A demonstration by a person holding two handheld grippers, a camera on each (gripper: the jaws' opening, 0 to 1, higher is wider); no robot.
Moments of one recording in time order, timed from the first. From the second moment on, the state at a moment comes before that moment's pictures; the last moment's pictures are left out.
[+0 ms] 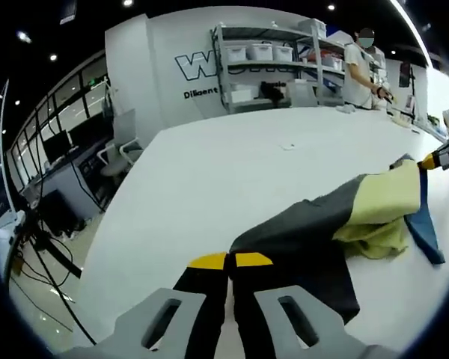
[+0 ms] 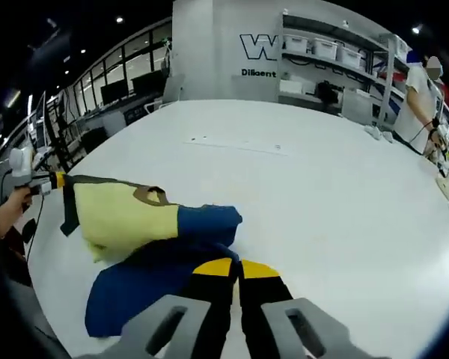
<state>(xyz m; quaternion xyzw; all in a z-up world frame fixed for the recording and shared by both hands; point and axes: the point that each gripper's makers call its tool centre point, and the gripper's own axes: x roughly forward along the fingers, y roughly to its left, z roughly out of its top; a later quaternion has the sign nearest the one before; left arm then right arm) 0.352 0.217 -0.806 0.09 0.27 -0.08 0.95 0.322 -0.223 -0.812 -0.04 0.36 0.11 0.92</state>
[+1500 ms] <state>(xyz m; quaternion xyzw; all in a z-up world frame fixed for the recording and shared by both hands) 0.344 0.225 -0.803 0.10 0.28 -0.08 0.95 0.368 -0.231 -0.794 0.06 0.28 0.09 0.95</state>
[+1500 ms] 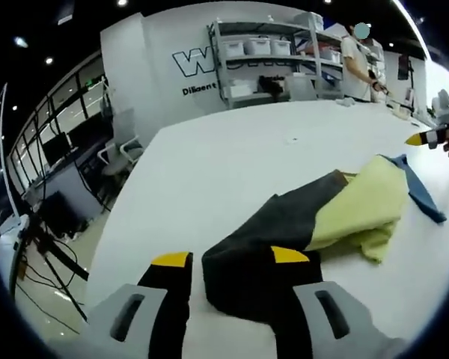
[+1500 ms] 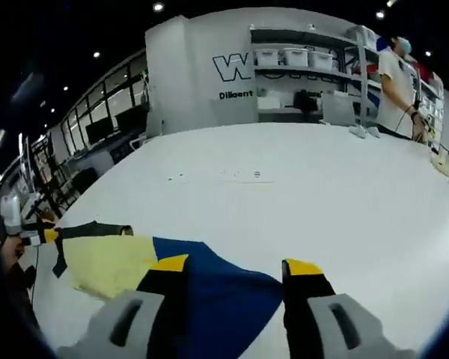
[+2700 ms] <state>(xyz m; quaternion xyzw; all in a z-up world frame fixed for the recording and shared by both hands) 0.280 0.072 -0.851 0.11 0.32 -0.24 0.91 0.309 -0.069 -0.835 -0.06 0.28 0.28 0.92</state>
